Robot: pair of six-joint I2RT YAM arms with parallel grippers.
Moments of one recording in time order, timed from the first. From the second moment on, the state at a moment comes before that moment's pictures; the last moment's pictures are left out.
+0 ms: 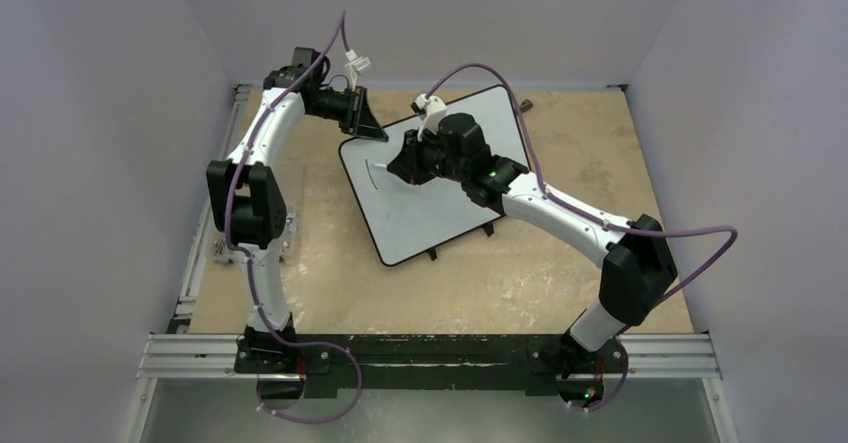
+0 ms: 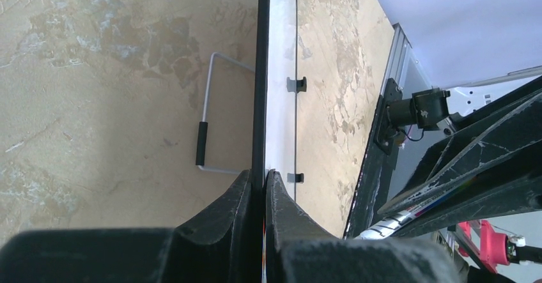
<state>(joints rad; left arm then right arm) -0.12 2.09 1.99 -0.96 1.10 0.23 0.76 1.61 1.31 -0.06 -0.16 0.39</state>
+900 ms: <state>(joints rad) -0.14 2.07 1.99 -0.98 1.06 0.25 0.76 1.66 1.34 -0.05 -0.10 0.39</state>
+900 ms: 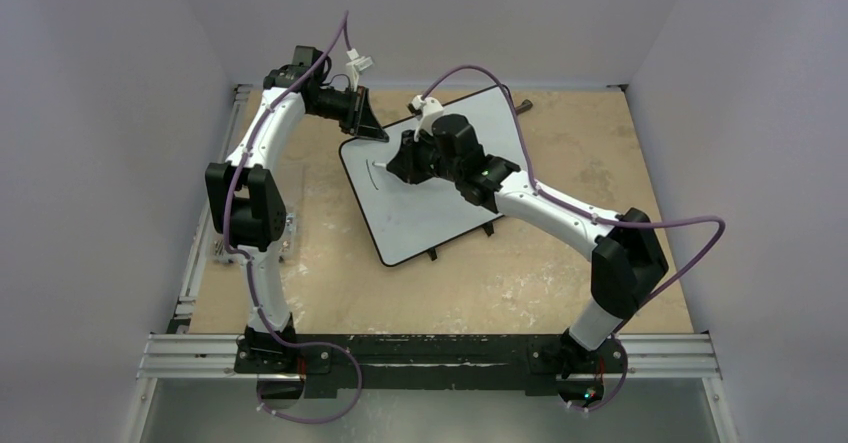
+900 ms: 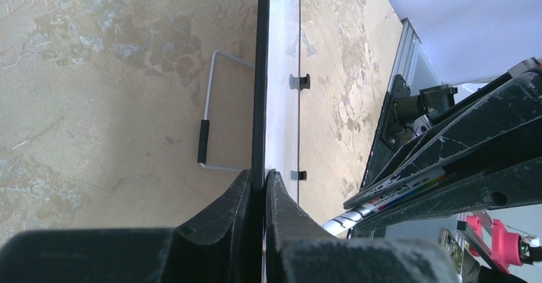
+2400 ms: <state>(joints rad) -0.15 2.06 1.99 -0.99 1.04 0.27 0.77 1.58 1.23 -0.11 -0.06 0.40</state>
